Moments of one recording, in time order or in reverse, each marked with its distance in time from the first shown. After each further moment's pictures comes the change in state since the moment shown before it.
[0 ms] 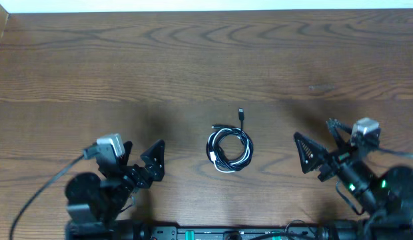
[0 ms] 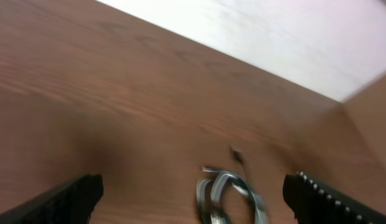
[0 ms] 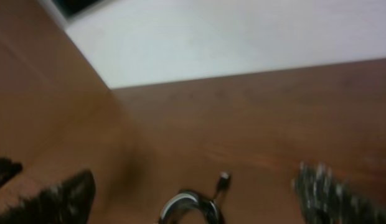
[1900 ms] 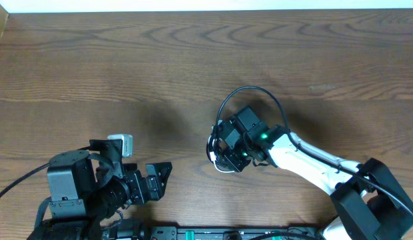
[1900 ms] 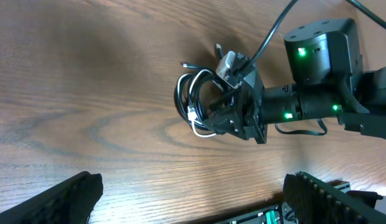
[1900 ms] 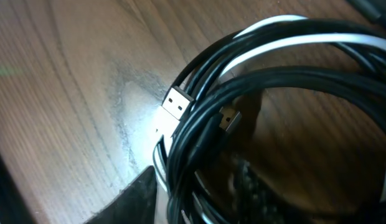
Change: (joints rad) left arm 0.000 0.321 0.459 -0.639 0.096 0.222; right arm 0.706 1.230 0.238 0.045 0.171 -0.394
